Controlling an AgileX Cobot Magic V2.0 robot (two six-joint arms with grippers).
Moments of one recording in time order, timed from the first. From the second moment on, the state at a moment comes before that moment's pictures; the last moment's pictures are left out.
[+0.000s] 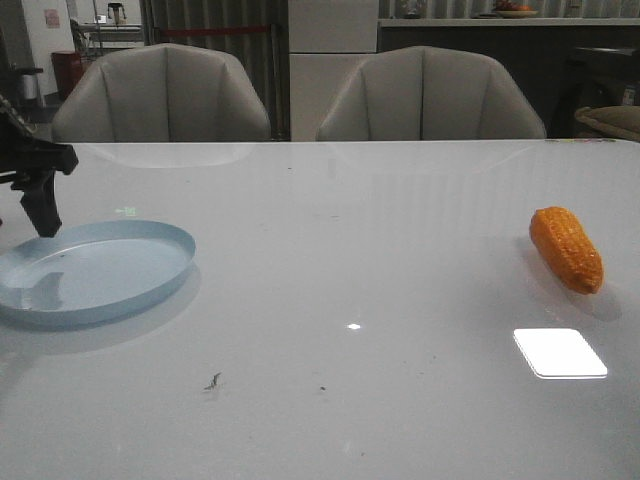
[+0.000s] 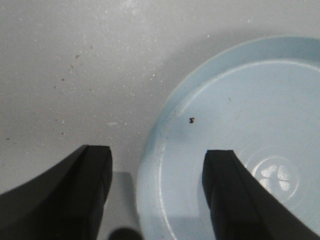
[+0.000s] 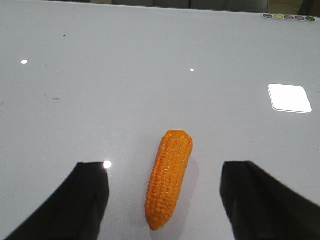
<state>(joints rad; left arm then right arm) -0.06 1.98 -1.42 -0.07 0.74 0.08 0.09 1.05 -0.57 0.16 -0.02 -0.15</state>
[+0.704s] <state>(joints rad) -0.06 2.05 -1.42 -0.08 0.71 0.08 0.09 1.05 -0.57 0.16 -0.02 -0.15</state>
